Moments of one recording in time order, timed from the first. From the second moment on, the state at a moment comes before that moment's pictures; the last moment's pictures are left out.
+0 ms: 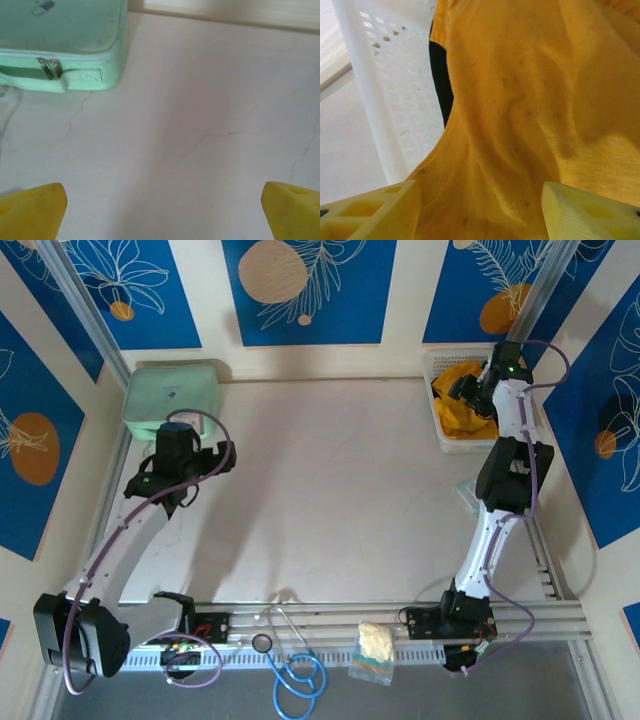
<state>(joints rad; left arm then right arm) -0.23 1.13 0.96 -0.48 -0.10 -0.25 -0.25 2.22 2.09 -0.89 -0.23 0.31</state>
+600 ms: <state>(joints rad) -0.39 1.16 1.08 -0.59 -0.21 -0.20 -0.22 2.12 2.05 -0.93 -0.22 0.31</state>
